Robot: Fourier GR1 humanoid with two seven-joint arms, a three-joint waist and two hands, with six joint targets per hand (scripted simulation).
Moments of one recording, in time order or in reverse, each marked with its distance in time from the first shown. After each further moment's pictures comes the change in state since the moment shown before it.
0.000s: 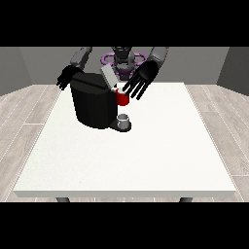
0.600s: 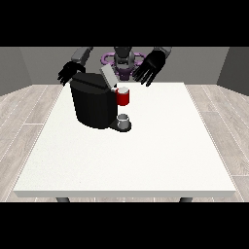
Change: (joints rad) left arm 0.081 -0.060 0.025 -0.028 0.032 -0.024 0.021; right arm 0.083 -0.001 -0.023 0.022 -0.034 0.021 -0.024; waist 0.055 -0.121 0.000
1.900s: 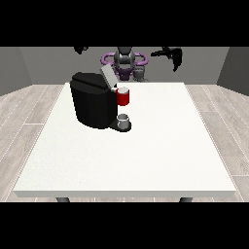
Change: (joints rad) left arm 0.476 -0.320 0.276 -0.113 0.482 -0.058 -0.081; right arm 0.038 -0.127 0.050 -0.152 -0.010 0.160 0.152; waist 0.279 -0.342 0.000
